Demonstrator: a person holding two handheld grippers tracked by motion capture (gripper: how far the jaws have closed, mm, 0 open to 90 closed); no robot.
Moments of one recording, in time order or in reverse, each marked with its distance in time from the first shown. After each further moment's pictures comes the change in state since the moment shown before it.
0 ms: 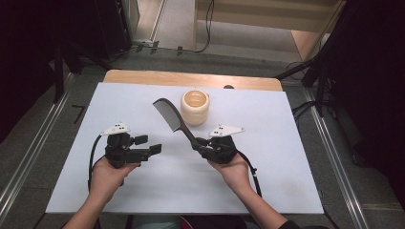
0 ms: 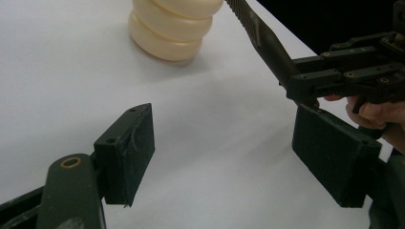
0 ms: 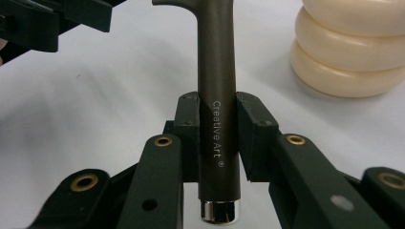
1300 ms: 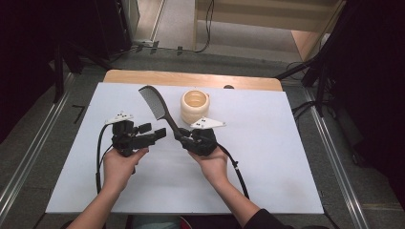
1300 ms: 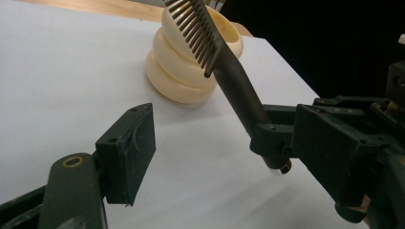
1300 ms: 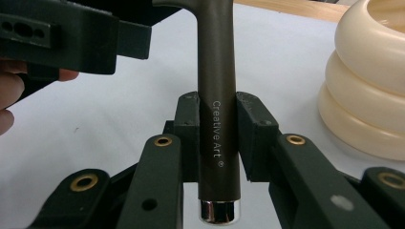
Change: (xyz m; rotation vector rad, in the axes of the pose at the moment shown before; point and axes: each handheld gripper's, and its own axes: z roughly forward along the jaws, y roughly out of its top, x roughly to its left) left arm 0.002 0.023 0.019 -0.116 0.051 -0.111; right arm 0.019 0.025 0.045 -0.100 -0.013 0.037
